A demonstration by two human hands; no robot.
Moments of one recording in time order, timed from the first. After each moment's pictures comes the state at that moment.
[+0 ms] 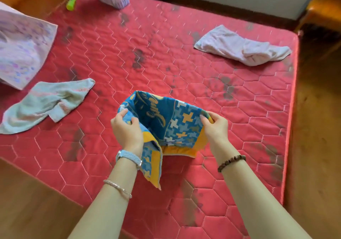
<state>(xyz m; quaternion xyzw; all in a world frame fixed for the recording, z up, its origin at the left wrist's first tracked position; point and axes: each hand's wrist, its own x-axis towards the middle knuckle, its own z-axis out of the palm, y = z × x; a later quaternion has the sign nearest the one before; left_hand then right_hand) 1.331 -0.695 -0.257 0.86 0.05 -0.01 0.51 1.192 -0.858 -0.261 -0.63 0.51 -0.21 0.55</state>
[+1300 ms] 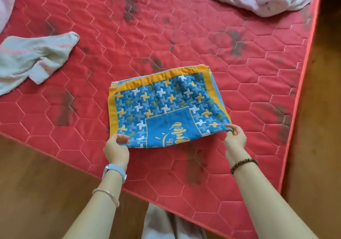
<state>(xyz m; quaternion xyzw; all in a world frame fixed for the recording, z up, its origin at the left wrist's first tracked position) 1.270 -0.543 -0.400 0.91 0.06 -0.15 0.37 1.065 -0.803 -0.432 -0.48 0.73 -0.20 0.44</state>
